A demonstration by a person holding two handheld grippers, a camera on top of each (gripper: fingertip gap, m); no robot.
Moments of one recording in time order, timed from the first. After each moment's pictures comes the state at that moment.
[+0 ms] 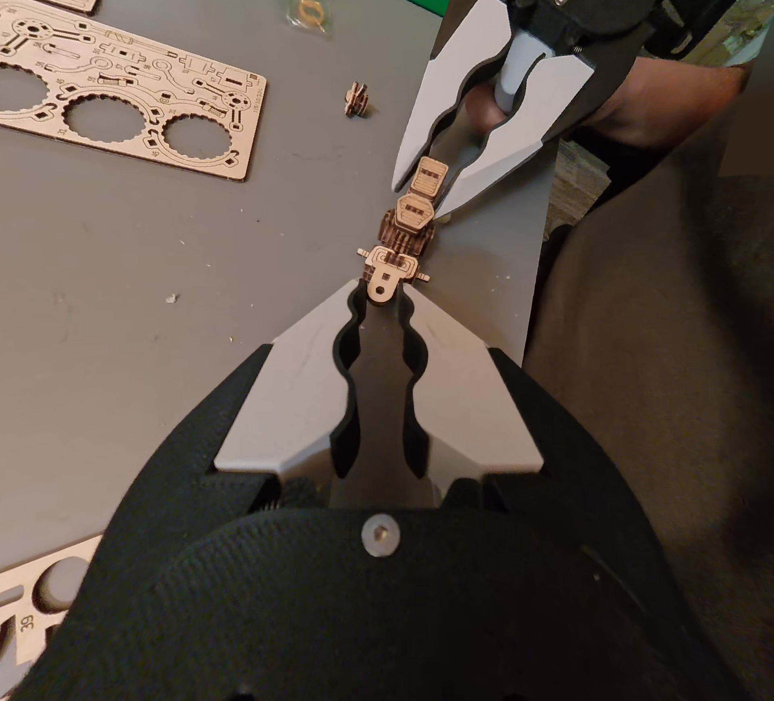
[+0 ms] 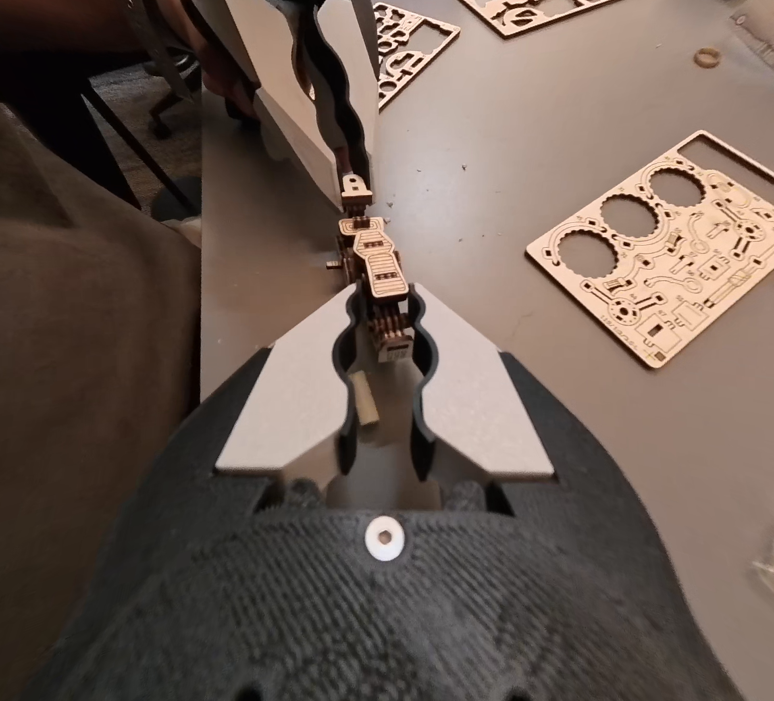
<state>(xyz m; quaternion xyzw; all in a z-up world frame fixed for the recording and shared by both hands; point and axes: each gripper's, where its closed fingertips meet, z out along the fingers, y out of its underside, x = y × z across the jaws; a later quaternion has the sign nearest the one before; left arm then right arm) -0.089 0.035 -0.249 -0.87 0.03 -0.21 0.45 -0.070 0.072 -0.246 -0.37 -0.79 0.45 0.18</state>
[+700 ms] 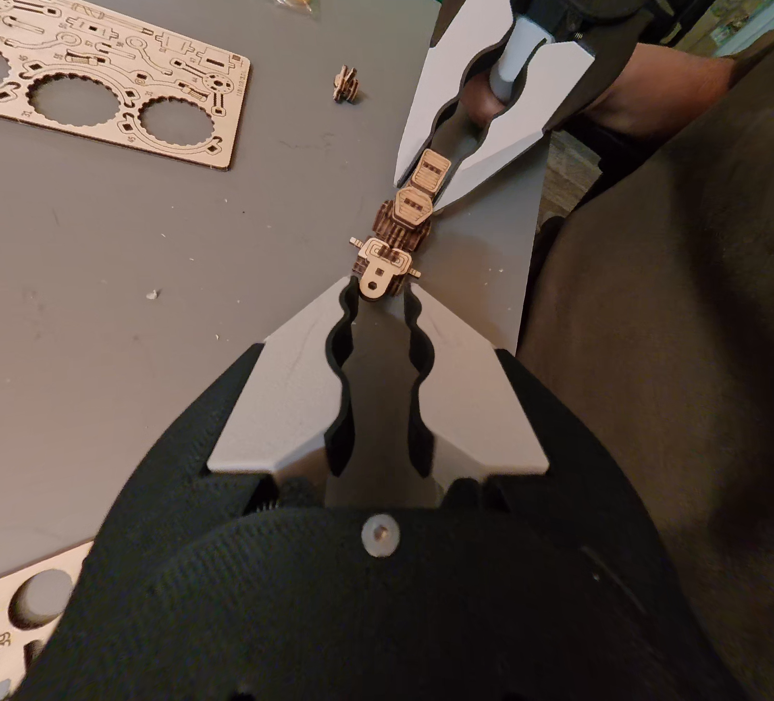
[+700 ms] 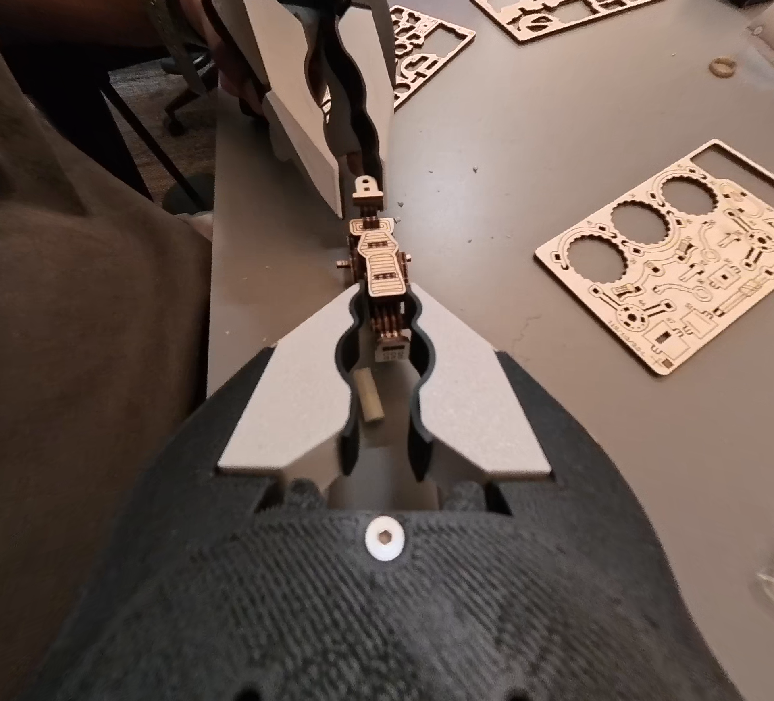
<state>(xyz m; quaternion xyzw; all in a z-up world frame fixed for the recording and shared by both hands) -0.084 0.033 -0.253 -0.87 0.03 -0.22 0.43 -0.066 0.070 -0.245 -0.36 -0.80 0.45 0.18</state>
